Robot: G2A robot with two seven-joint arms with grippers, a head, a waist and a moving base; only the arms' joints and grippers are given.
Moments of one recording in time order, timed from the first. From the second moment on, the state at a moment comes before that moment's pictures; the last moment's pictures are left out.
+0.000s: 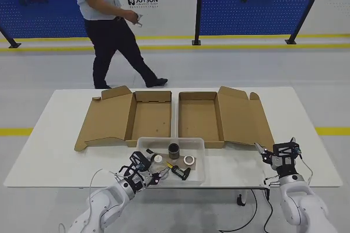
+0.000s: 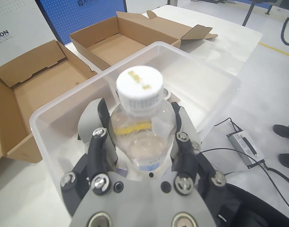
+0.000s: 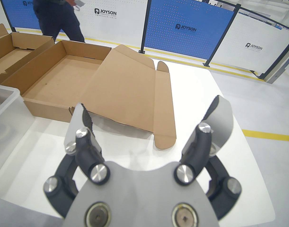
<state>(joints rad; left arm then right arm) 1.63 -1.14 -1.28 -1.73 1.33 -0.44 -0.03 -1.73 -1.15 1.60 -1.80 -1.33 0.00 0.00</state>
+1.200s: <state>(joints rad) 1.59 -1.13 -1.37 -1.86 1.07 -0.52 -0.03 -1.73 -1.15 1.60 -1.80 -1.33 0.00 0.00</state>
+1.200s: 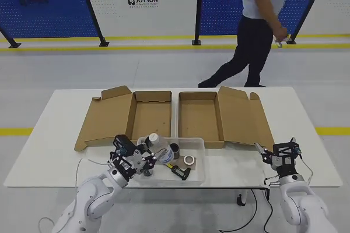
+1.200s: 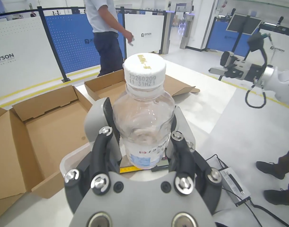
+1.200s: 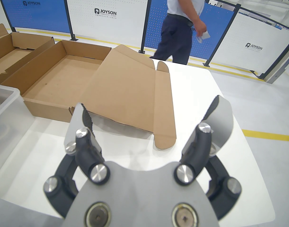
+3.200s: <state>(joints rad) 0.95 -1.26 -1.06 -1.03 1.32 -0.02 0.17 -1.73 -1.15 1.60 -1.80 -1.33 0.00 0.00</state>
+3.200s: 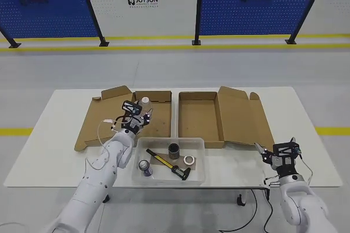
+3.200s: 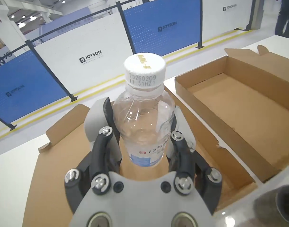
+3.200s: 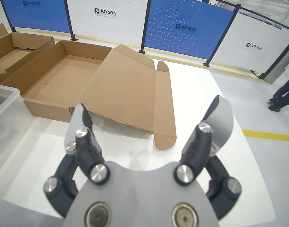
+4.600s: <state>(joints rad) 0.94 -1.29 -1.08 -0.94 1.44 0.04 0.28 -1.73 -1.15 1.60 -1.80 -1.33 0.00 0.00</state>
